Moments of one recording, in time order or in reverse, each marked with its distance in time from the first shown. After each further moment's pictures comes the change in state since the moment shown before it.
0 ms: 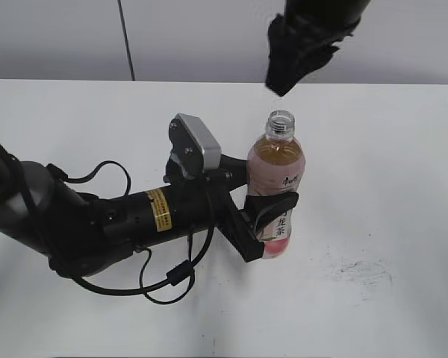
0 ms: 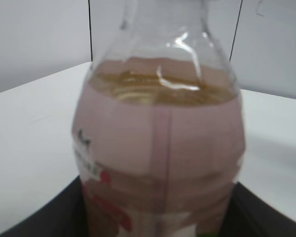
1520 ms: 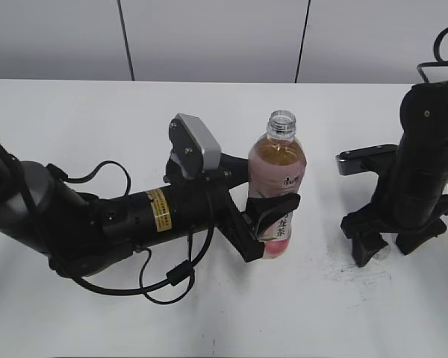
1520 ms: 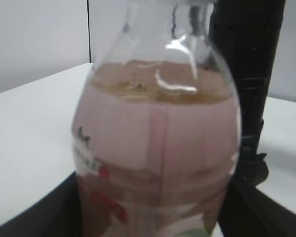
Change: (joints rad) left arm 0.000 0.000 0.000 0.003 -0.003 -0.004; right arm -0.295 0.178 0.710 -0.045 -0.482 0.450
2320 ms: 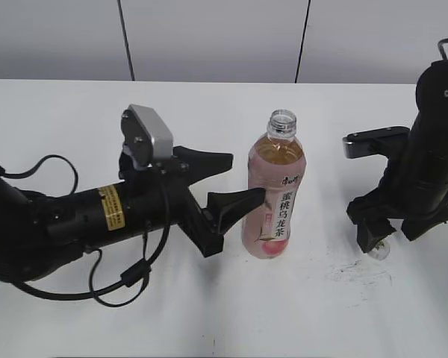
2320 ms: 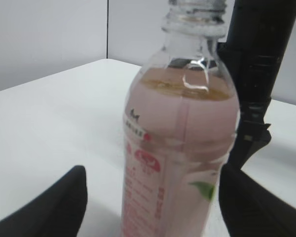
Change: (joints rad) left arm 0.091 -0.132 0.162 0.041 -0.014 -0.038; right arm 0.000 -0.088 0.000 0.001 0.046 -0.005
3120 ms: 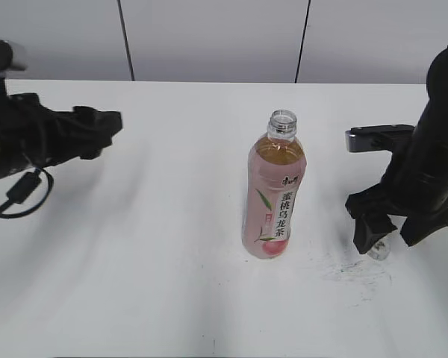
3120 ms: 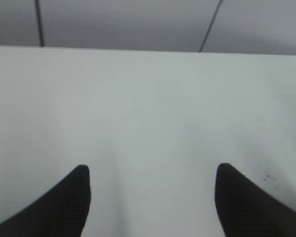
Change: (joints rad) left arm 0.229 -0.487 0.118 -0.431 0.688 -0.099; right arm 0.000 -0.058 0.000 0.101 0.069 -0.014
